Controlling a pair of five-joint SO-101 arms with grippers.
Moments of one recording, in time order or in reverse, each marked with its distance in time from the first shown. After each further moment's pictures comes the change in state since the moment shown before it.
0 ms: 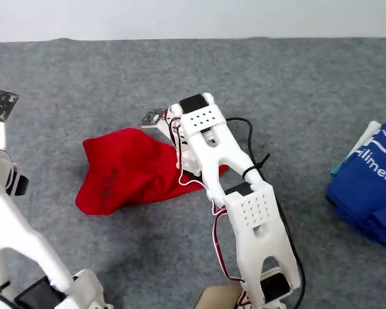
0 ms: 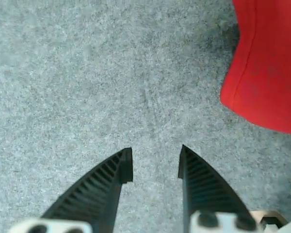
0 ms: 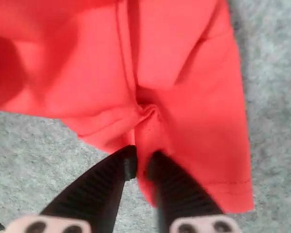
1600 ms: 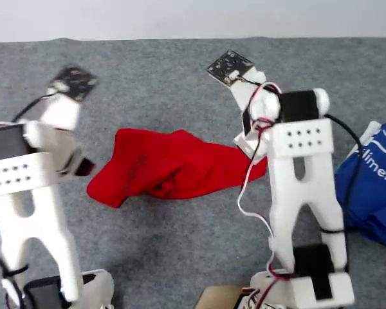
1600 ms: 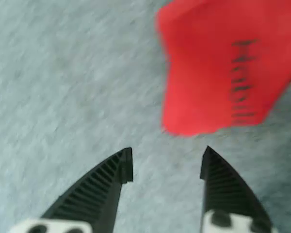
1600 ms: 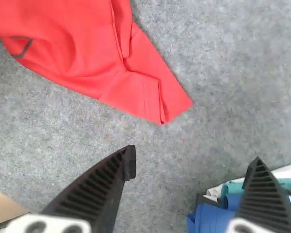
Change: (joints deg) left arm 30.0 0.2 -2.8 1.4 8.2; right arm 16.8 -57.6 28.8 0.1 -3.3
